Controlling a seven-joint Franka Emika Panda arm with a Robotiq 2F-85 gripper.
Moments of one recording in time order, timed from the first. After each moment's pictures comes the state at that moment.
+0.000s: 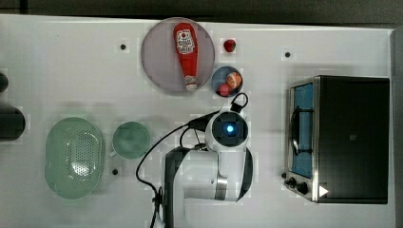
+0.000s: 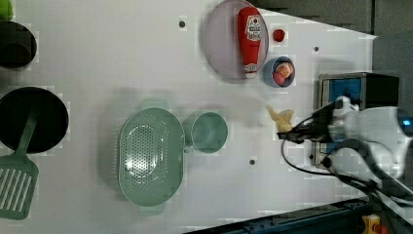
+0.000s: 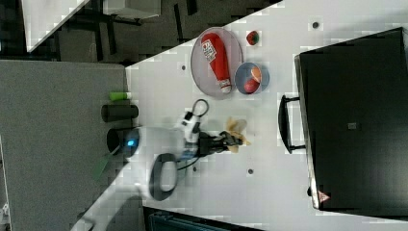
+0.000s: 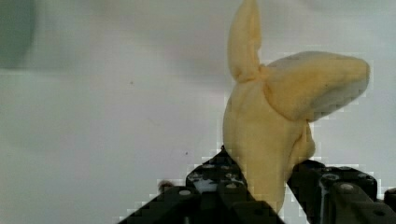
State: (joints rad) arm -0.03 0.06 -0.05 -2.45 -0.01 0.80 -1.22
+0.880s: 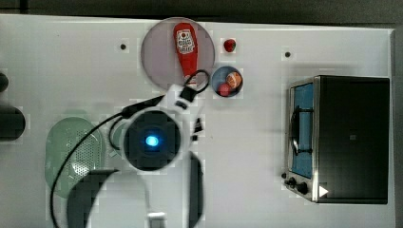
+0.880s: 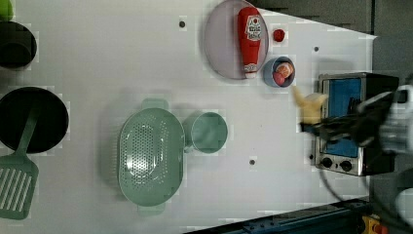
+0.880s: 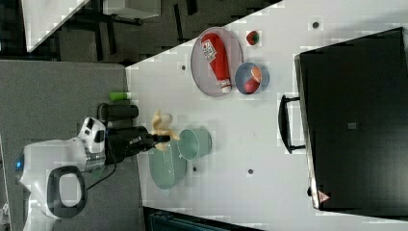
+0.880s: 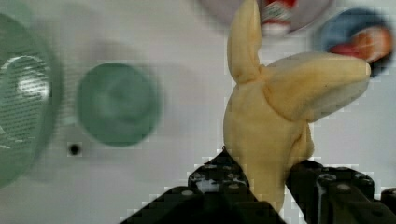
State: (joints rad) arm -0.01 -0.19 0.19 -2.28 0.06 0.50 -0.95
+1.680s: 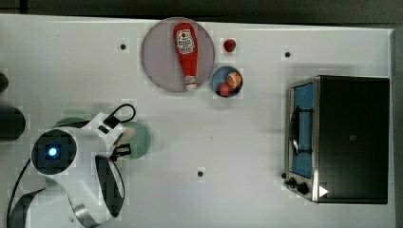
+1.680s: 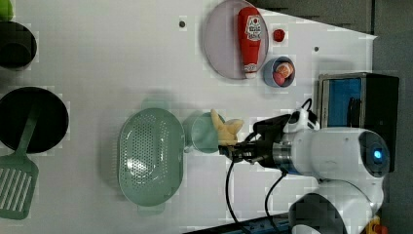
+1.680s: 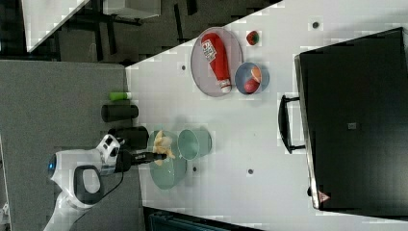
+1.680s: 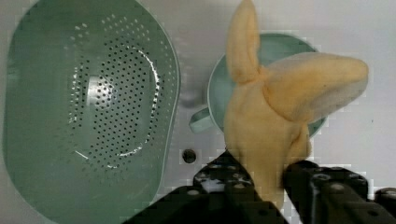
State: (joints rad) arm 0.07 0.02 0.45 -2.33 0.11 0.70 -0.51
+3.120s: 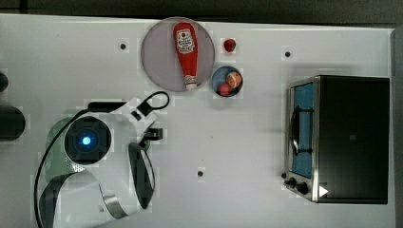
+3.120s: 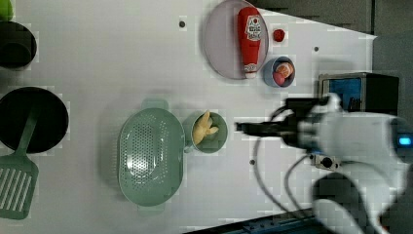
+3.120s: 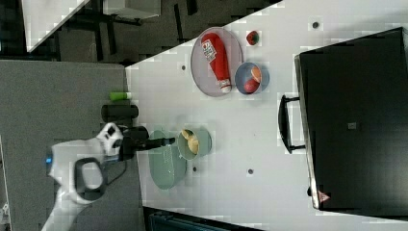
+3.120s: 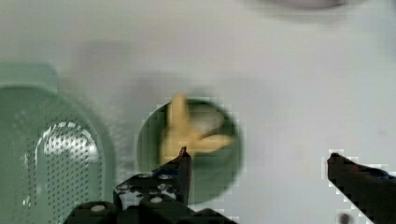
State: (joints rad) arm 0.05 -0.04 0.31 -2.31 0.02 0.72 -0.43
